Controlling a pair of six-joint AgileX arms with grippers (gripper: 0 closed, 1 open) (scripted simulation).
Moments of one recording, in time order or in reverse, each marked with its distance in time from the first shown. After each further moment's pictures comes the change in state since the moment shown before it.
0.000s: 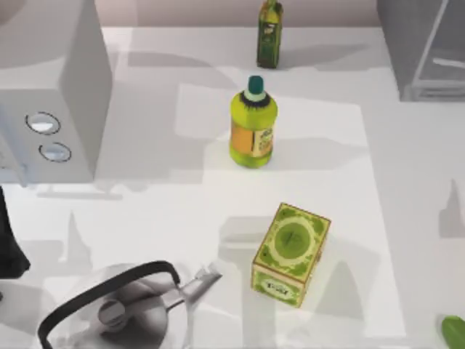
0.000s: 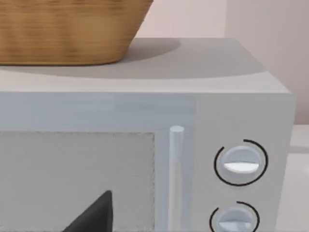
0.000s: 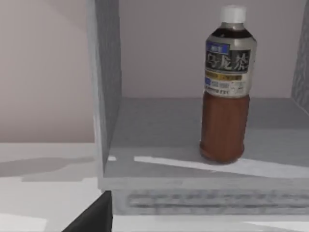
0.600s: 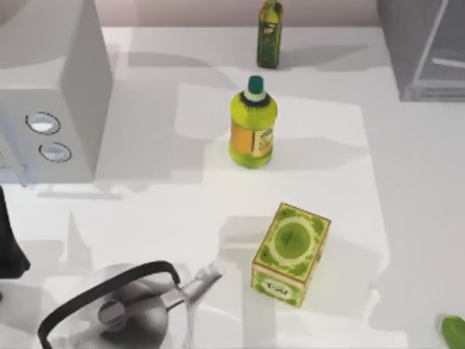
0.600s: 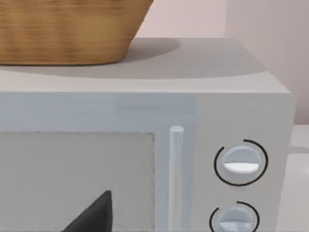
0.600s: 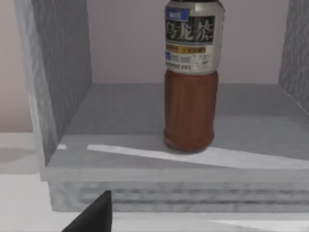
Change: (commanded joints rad) left arm 0.000 0.000 0.000 0.000 0.000 0.000; right arm -0.226 0.775 0.078 0.697 -0.226 0.006
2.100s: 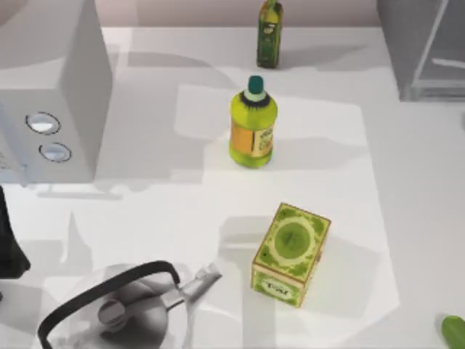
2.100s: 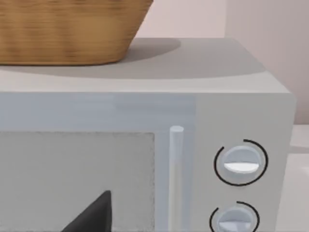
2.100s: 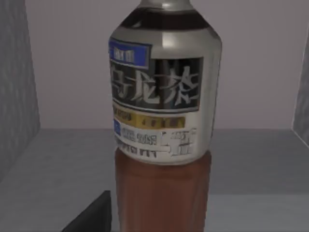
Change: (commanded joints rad) left arm 0.000 0.000 0.000 0.000 0.000 0.000; right arm 0.129 0.532 0.652 -0.104 0.145 0.002
